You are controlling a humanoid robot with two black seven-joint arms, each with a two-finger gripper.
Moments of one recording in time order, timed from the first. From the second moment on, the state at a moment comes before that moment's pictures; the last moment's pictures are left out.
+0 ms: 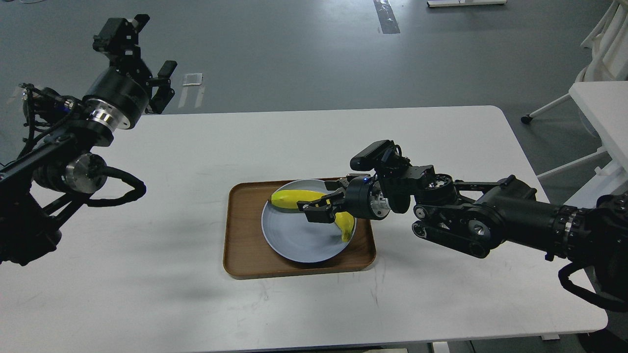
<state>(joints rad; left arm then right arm) -0.81 0.56 -0.60 -1.09 0.18 0.02 -0.41 1.04 -0.23 -0.02 1.00 -1.55 0.08 0.19</state>
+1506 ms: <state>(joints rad) -0.73 0.51 -0.61 -1.09 0.15 -0.04 -0.29 1.00 -0.25 0.67 0.90 -0.26 0.11 -0.12</state>
